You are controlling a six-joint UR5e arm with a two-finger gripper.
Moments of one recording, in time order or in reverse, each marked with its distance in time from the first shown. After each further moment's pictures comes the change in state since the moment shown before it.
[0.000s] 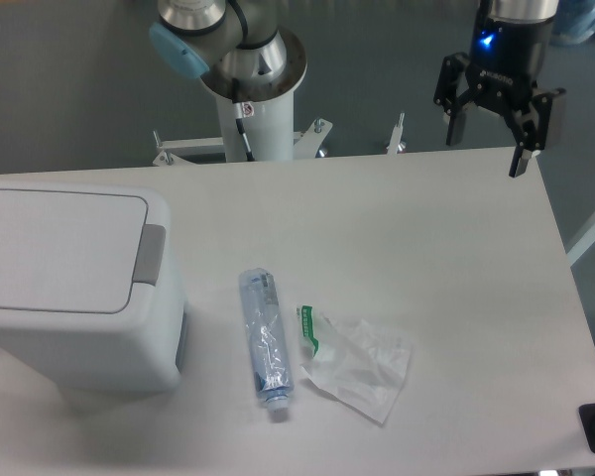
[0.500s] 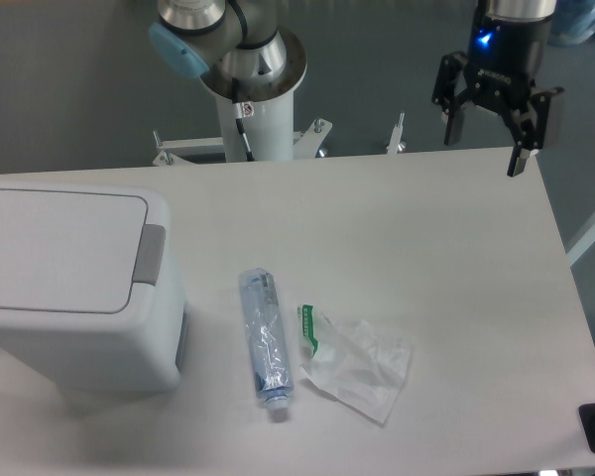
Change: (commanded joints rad) arm -0.066 0.008 0.000 0.000 0.002 -0.153
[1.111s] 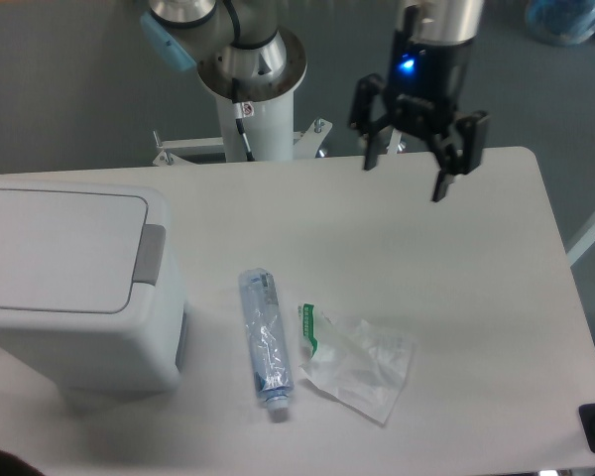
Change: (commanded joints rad) arm -0.232 0.018 -0.012 0.041 0.002 -0.523
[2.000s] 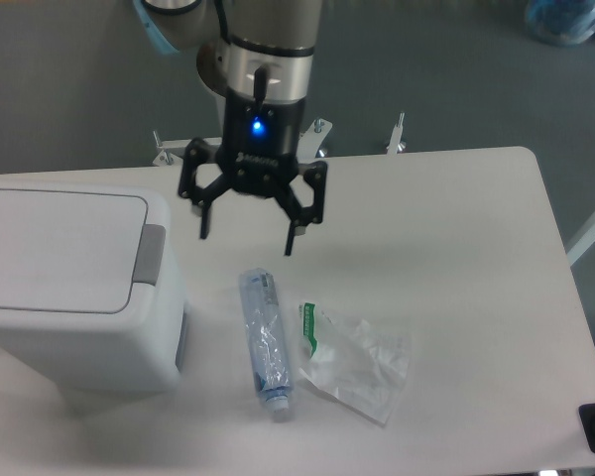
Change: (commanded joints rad) arm -0.201 -0.046 -0.098 0.302 -0.080 -0.754
